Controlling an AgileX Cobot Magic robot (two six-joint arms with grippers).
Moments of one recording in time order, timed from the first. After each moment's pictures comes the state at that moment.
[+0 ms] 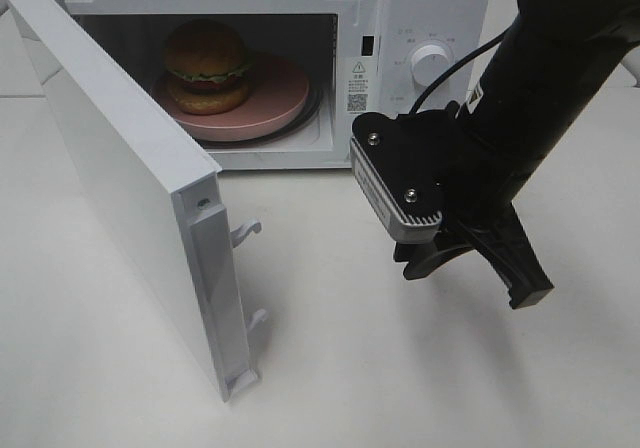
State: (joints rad) left arm 0.01 0.00 -0.50 -0.07 1.04 0.00; right arm 0.55 1.61 -1.03 0.23 0.81 -1.43
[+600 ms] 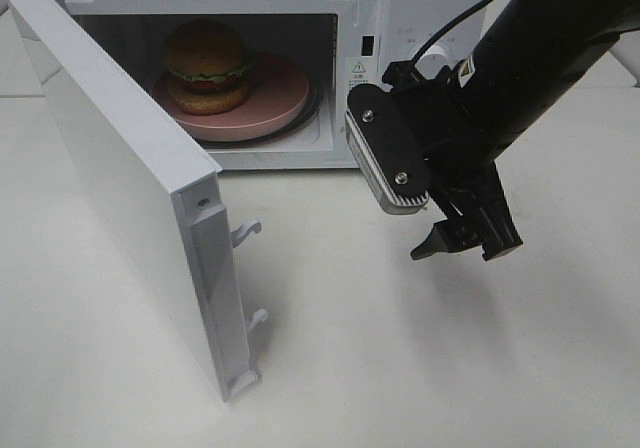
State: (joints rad) left arm 0.01 0.00 -0.50 -0.07 1.04 0.00; right arm 0.55 1.62 -1.05 0.11 0.61 -1.41
